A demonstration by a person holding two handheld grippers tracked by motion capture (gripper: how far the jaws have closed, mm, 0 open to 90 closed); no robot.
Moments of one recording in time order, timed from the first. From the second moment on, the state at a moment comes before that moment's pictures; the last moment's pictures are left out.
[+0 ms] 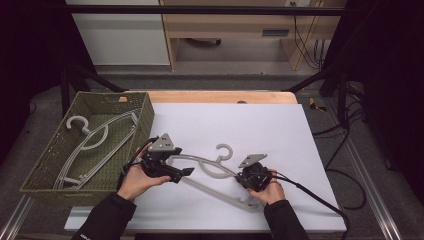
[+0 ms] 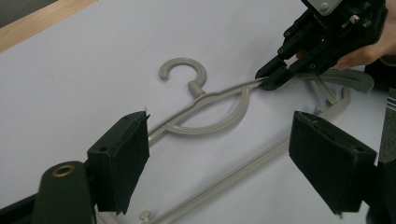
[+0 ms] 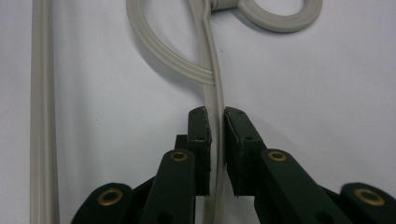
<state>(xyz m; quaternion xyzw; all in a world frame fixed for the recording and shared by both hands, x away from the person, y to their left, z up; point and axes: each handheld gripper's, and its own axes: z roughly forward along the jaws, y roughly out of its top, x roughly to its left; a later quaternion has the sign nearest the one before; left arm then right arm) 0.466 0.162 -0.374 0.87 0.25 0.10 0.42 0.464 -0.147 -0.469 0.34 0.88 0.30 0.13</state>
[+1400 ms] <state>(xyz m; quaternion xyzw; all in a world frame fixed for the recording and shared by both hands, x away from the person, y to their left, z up) 0.519 0.094 -0.458 0.93 0.23 0.03 0.30 0.423 -0.190 -0.426 0.34 0.84 0.41 0.15</state>
